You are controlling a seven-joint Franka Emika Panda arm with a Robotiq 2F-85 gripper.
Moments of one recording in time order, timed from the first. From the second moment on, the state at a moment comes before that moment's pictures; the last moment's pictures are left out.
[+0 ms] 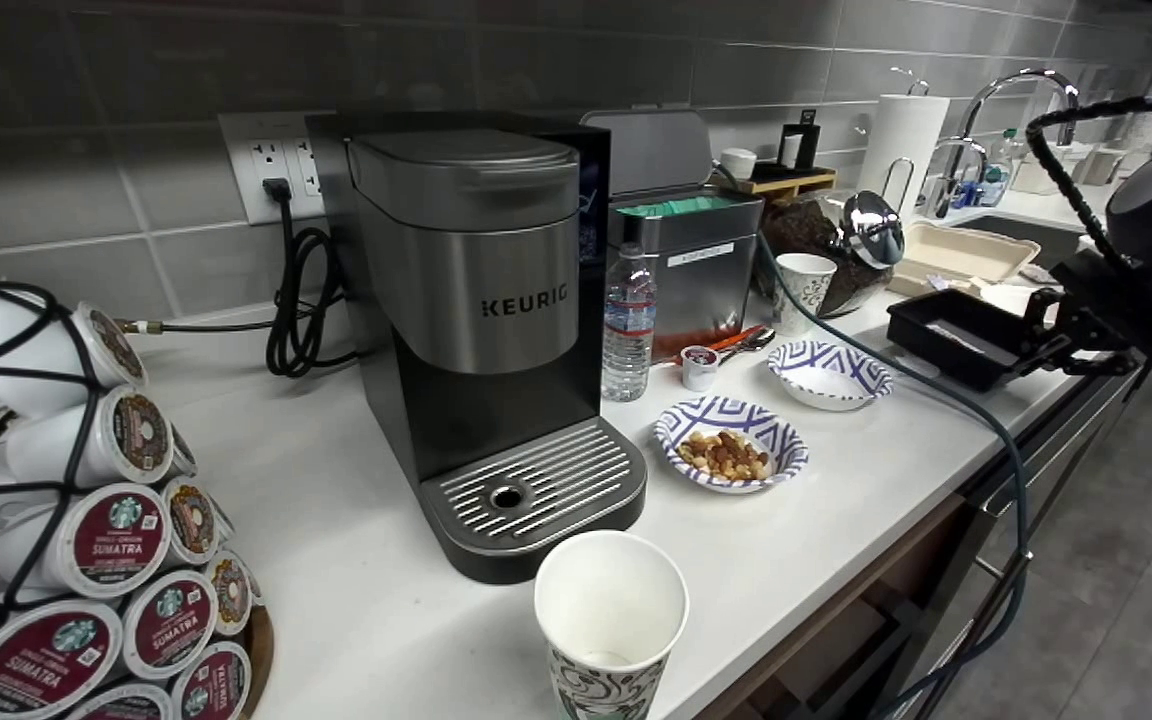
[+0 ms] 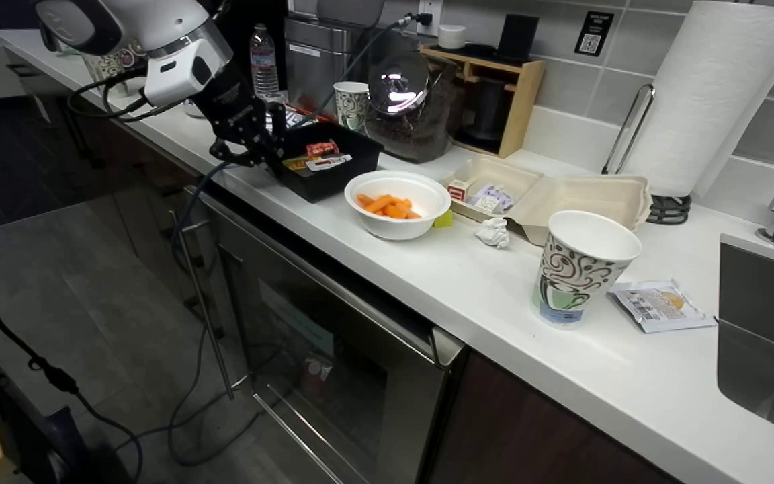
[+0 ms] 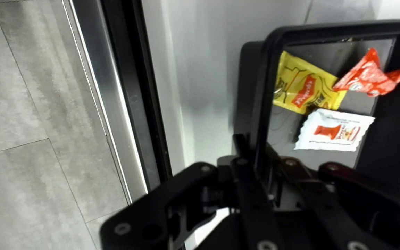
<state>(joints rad) -0.10 0.12 -0.14 -2.54 0.87 3.16 0.55</state>
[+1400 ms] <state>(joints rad) -0.33 -0.52 -0.36 -2.20 0.40 2.13 0.39</state>
